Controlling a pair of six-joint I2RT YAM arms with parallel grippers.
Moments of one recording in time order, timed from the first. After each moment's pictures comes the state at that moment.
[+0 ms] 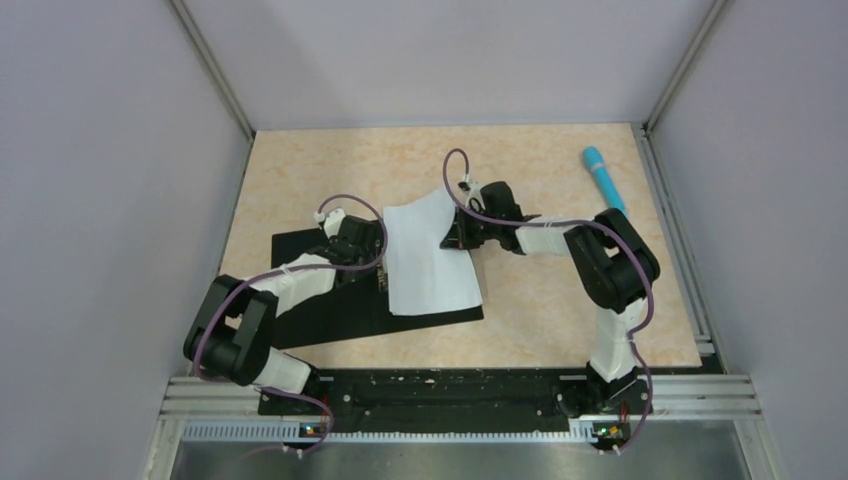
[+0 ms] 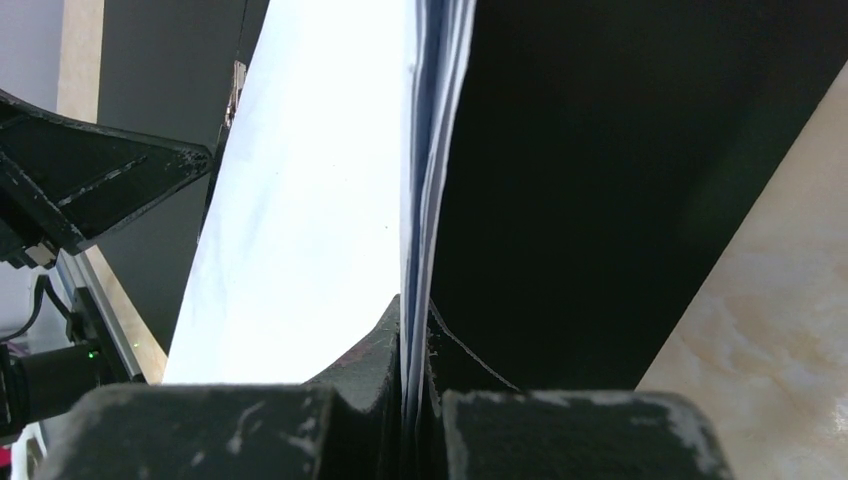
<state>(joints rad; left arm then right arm) -0.41 1.45 0.68 -0.16 -0.30 -0.84 0.53 1.94 1.05 0.23 -0.49 0.45</state>
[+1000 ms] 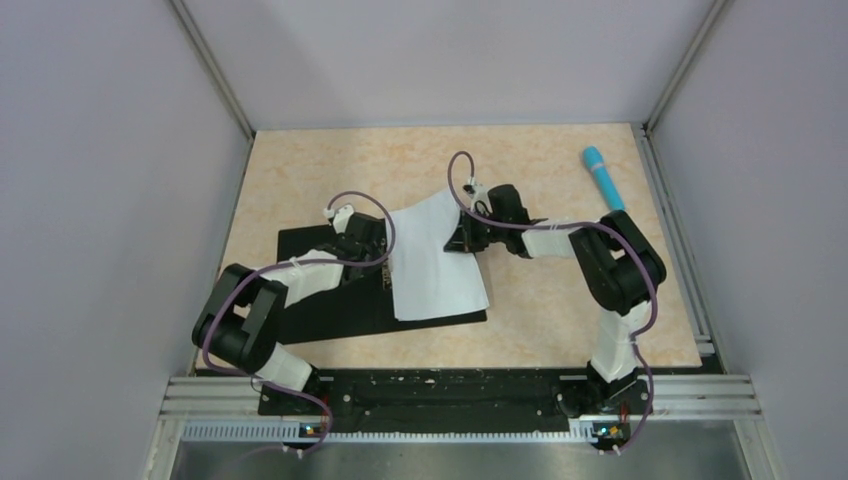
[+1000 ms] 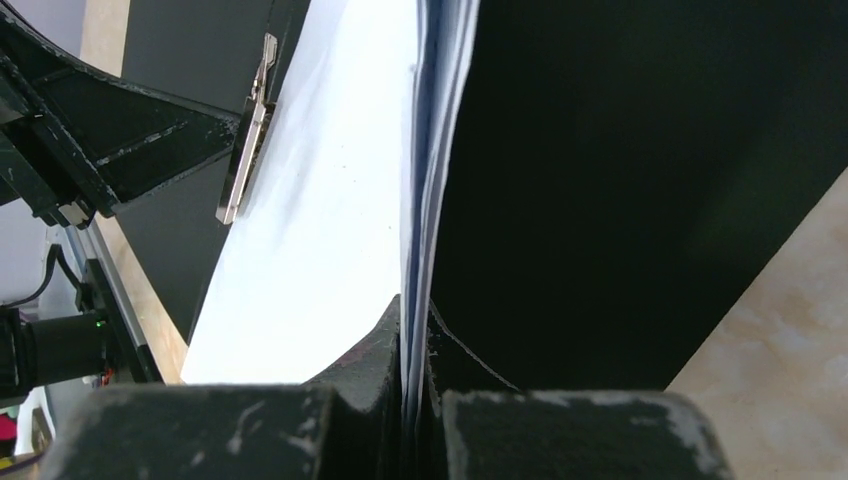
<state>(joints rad) -0.44 1.52 0.70 -0.08 -0.25 -0.86 0.51 1.91 1.00 0.27 -0.56 0.43</state>
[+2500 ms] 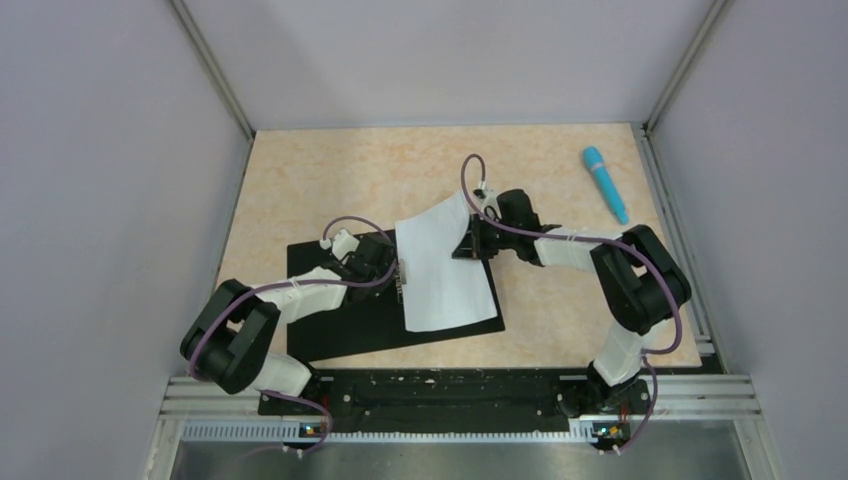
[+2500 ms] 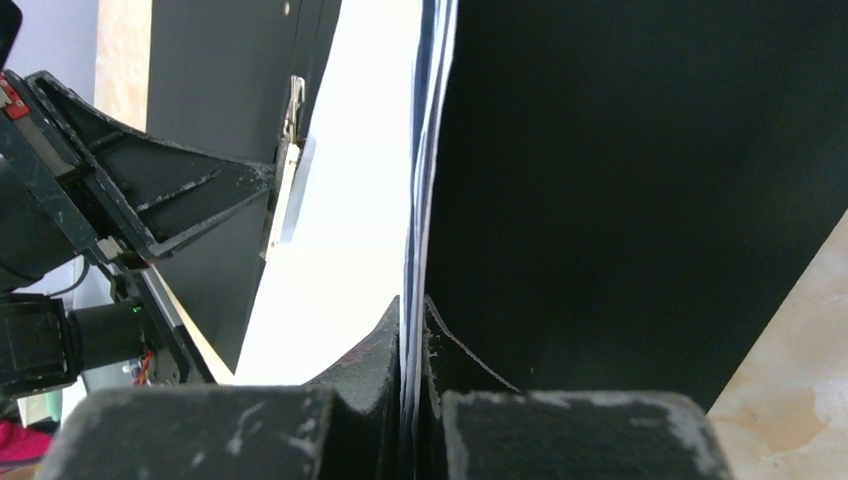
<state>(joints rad) -0.58 1.42 0.60 -0.12 -0.31 -1.30 0.51 1.75 0.89 0.19 -0.53 0.48</state>
